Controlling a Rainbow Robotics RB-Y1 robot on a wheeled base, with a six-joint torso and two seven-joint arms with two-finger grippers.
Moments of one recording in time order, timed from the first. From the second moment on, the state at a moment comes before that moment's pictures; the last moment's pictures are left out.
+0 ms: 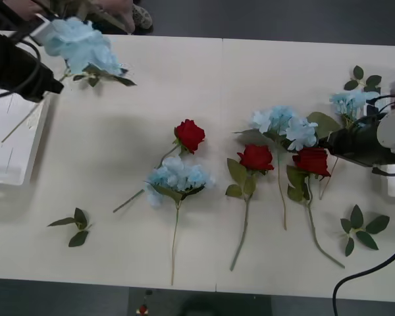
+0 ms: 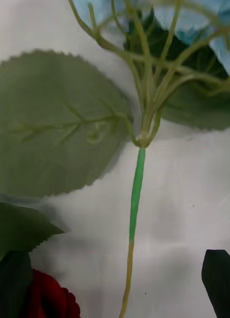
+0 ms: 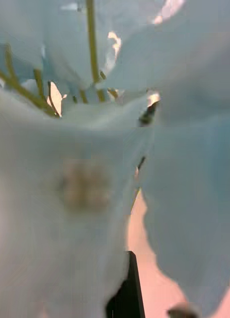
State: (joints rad) right arm -0.44 -0.37 -0.27 -1.34 -0.42 1.24 1.43; left arm -0.78 1.14 -0.40 -1.41 1.48 1.21 -2.01
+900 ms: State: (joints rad) right arm -0.45 -0.37 -0.27 -1.28 -0.36 1.21 1.43; left arm -0.28 1.16 0.09 -1.13 1.21 1.05 -2.04
